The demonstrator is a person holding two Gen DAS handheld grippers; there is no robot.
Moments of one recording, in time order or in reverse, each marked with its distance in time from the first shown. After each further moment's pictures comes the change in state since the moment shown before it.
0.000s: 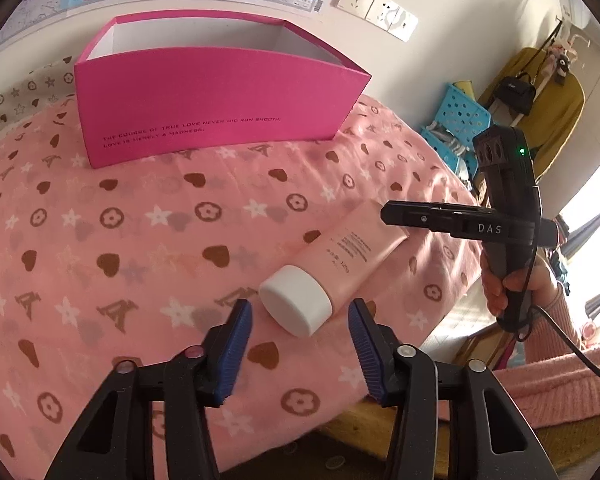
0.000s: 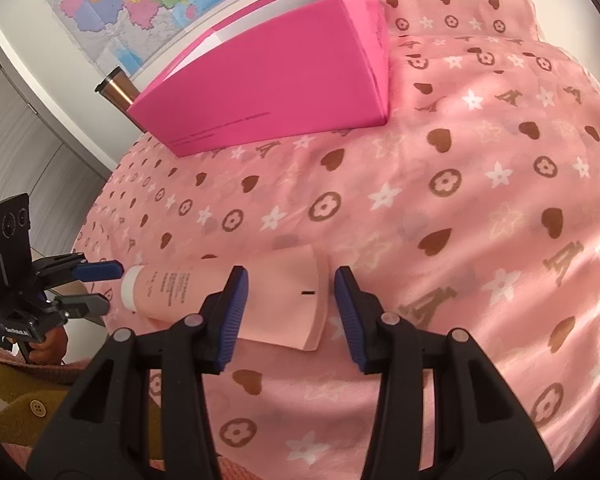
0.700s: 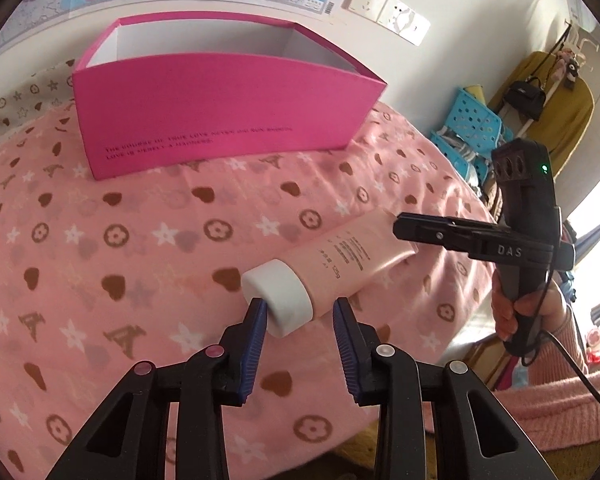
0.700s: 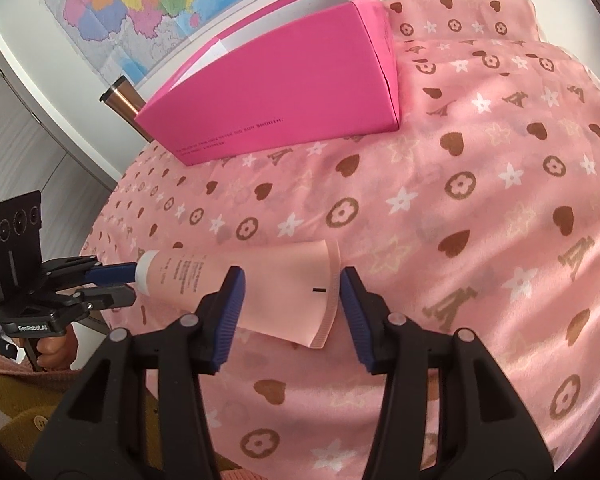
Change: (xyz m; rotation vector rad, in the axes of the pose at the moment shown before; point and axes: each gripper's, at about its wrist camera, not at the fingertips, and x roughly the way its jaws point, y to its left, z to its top) left arm 0.009 0.007 0.017 -0.016 -0.011 0.036; right arm 0.001 0.006 0.002 0.026 -0.047 0.012
